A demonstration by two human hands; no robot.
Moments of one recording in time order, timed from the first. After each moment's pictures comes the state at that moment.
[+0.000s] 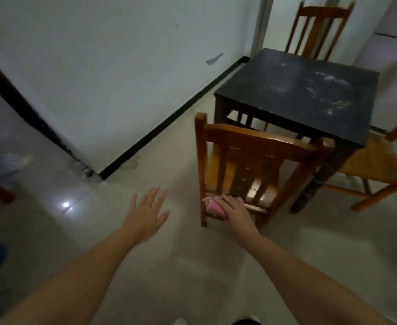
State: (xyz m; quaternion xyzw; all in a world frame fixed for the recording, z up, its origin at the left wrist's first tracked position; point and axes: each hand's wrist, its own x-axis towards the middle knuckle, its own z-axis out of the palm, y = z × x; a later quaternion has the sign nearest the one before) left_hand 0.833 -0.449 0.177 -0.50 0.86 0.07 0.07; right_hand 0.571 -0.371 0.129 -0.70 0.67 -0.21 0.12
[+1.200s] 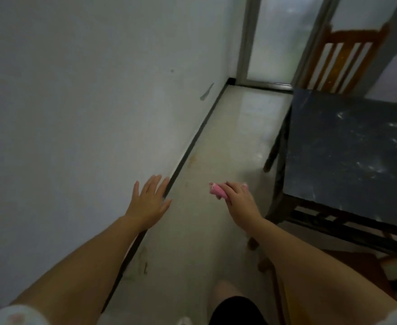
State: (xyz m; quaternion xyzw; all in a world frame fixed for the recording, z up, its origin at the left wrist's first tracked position) left_hand 0.831 -1.209 0.201 -0.41 0.91 0.06 0.02; right_hand 0.593 -1.086 0.160 -0.59 0.76 -0.25 0.07
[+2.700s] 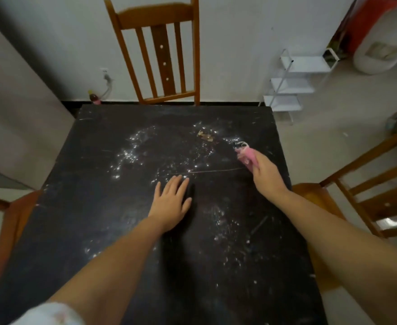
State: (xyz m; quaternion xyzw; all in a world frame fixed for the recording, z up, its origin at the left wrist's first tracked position) left_hand -0.055 -1.142 0.130 0.53 0.84 0.00 0.13; right_hand 0.116 -0.932 0.152 0.37 0.84 -0.37 -0.17
